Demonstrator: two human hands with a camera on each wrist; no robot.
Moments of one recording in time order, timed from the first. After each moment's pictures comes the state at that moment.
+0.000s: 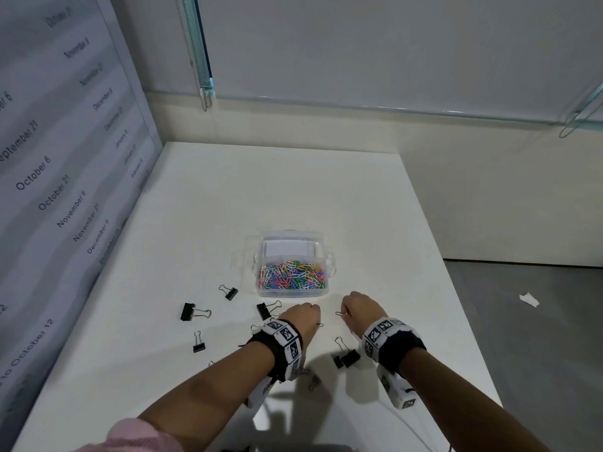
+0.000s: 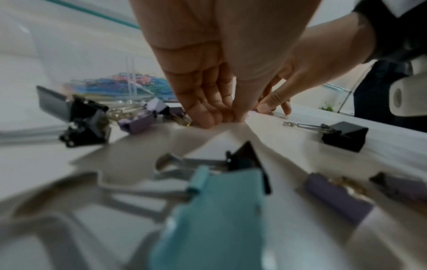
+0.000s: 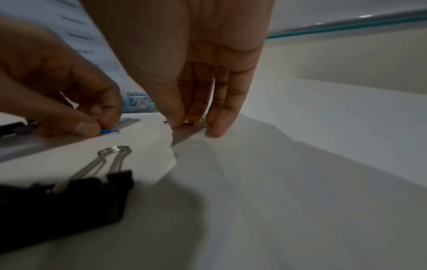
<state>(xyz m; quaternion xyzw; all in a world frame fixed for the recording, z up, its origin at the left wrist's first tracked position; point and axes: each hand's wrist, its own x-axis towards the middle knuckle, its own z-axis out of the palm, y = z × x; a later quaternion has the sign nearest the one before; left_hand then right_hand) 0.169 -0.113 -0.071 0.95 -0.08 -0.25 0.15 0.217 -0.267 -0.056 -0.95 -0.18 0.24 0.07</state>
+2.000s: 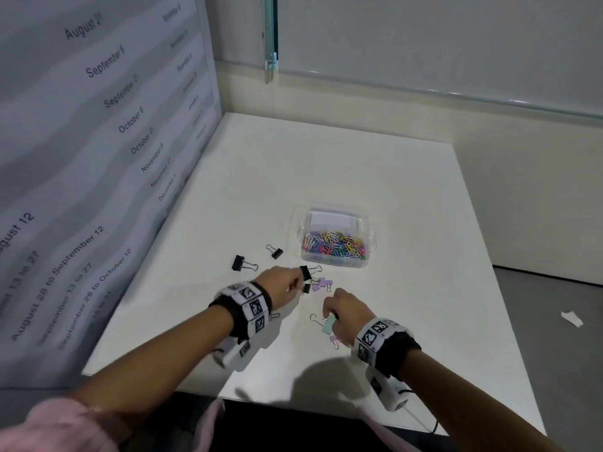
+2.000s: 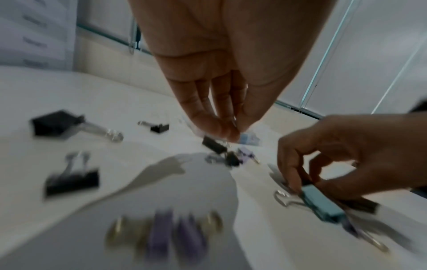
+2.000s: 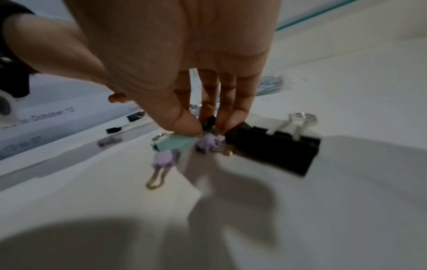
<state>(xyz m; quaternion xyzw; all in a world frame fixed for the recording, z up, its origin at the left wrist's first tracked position) 0.089 -0.012 -0.005 0.95 -0.01 -0.18 0.25 0.127 -0.201 -0.049 -0.90 -0.31 0.28 0.11</state>
